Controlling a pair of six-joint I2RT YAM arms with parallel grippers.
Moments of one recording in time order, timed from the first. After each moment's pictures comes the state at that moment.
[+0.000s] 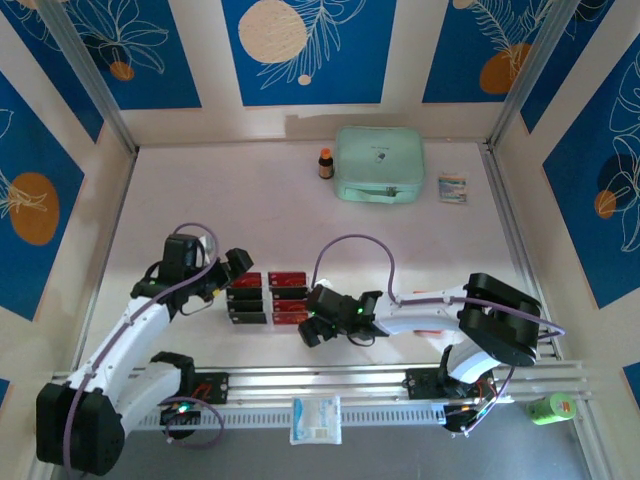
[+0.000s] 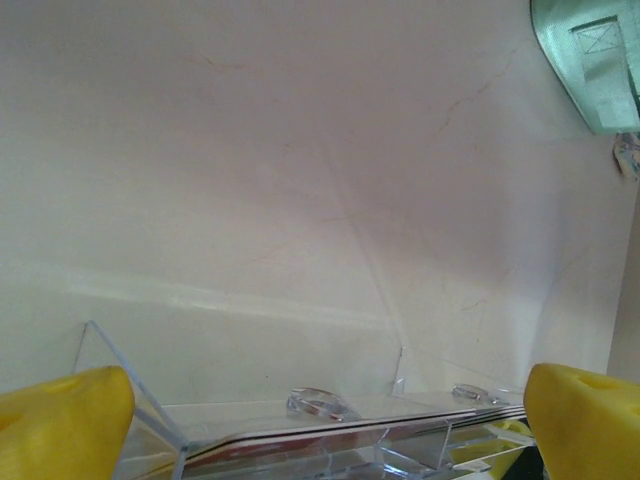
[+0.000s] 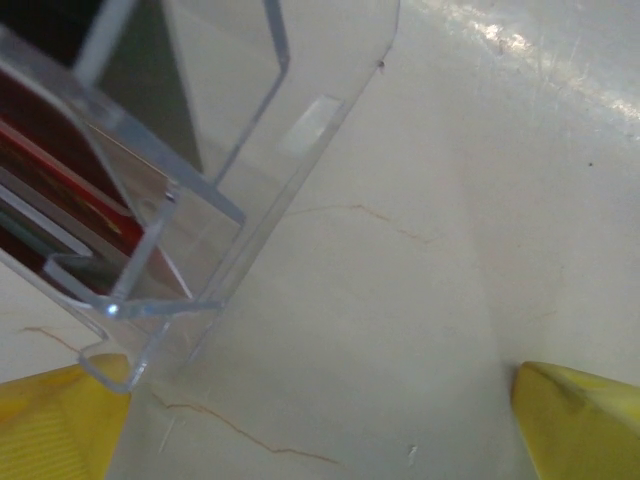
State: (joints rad) left arm -0.22 0.93 0.56 -0.48 0.38 -0.78; right arm 1.17 1.52 0.71 -0.30 0.17 0.60
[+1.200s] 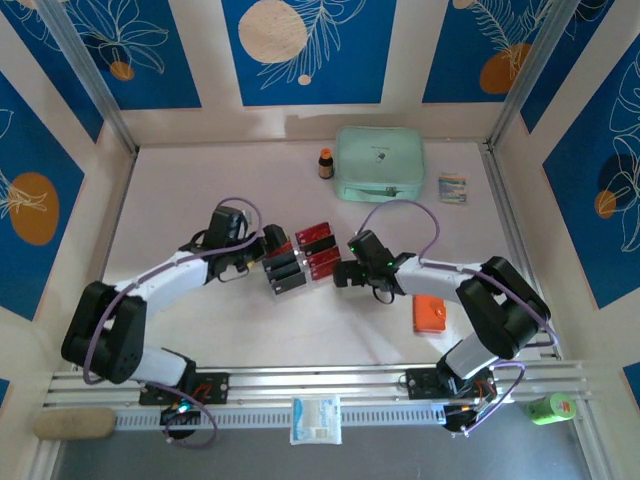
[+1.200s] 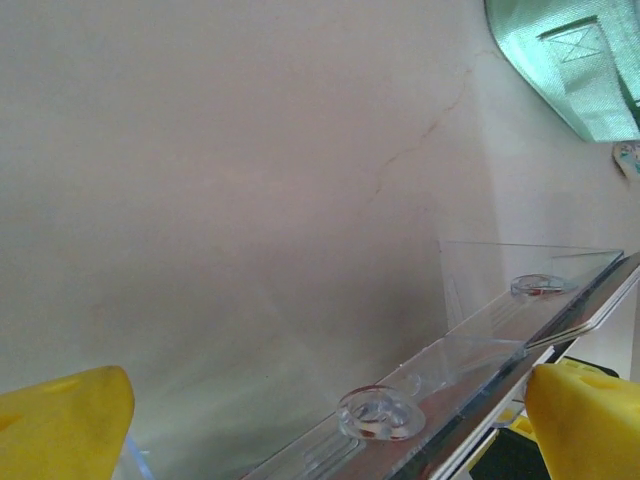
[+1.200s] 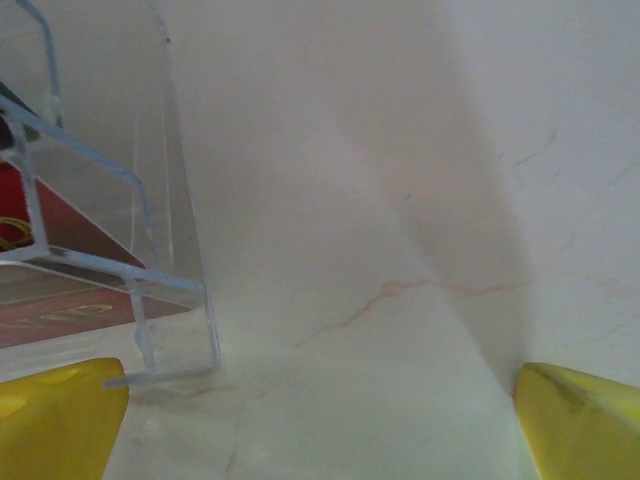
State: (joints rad) left arm -0.40 1.43 0.75 -0.13 0.28 -0.84; right arm 0.65 1.55 0.70 -0.19 0.13 0.47
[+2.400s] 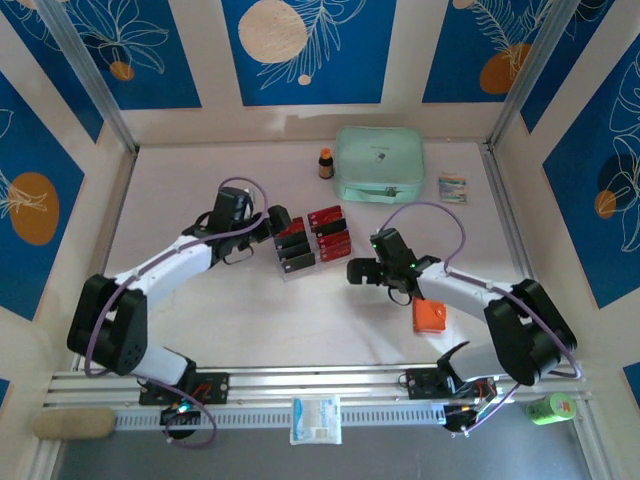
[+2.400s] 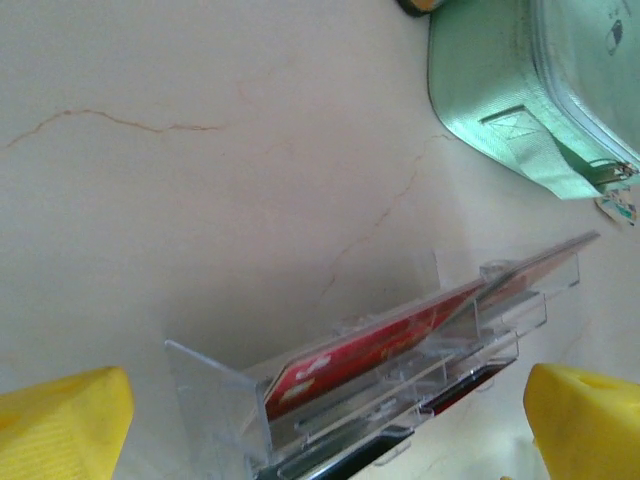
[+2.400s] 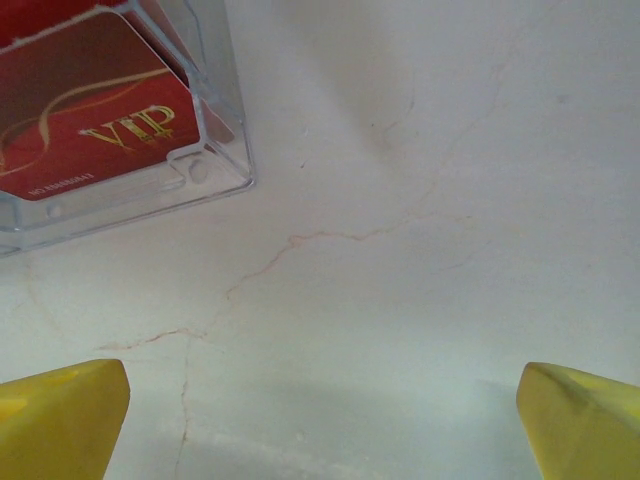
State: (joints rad) left arm -0.42 1.45 0.91 -0.21 0.18 -0.76; right arm 0.55 1.36 0.62 -0.25 0.05 0.49
